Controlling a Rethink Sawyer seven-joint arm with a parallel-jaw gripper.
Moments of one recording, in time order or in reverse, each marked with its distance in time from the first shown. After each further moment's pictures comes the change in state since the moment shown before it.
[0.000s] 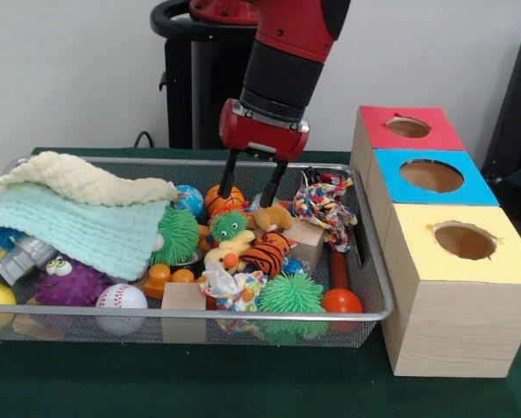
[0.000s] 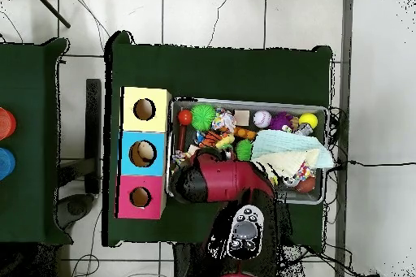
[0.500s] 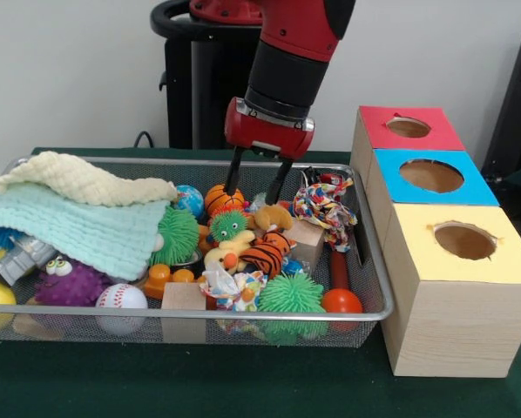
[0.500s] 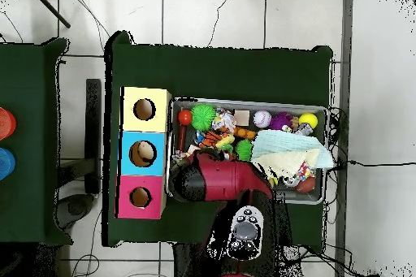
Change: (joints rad) arm 0.003 -0.002 0.002 0.009 0.053 0.039 0.000
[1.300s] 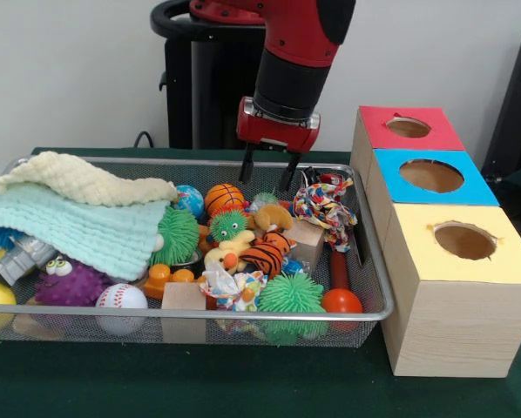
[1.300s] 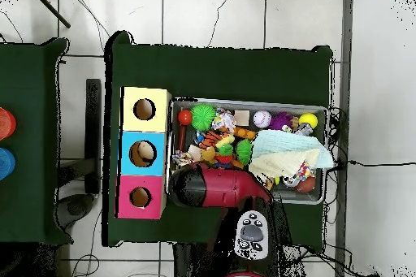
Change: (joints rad) arm -0.034 -0.002 0.050 0.086 0.083 0.079 0.000
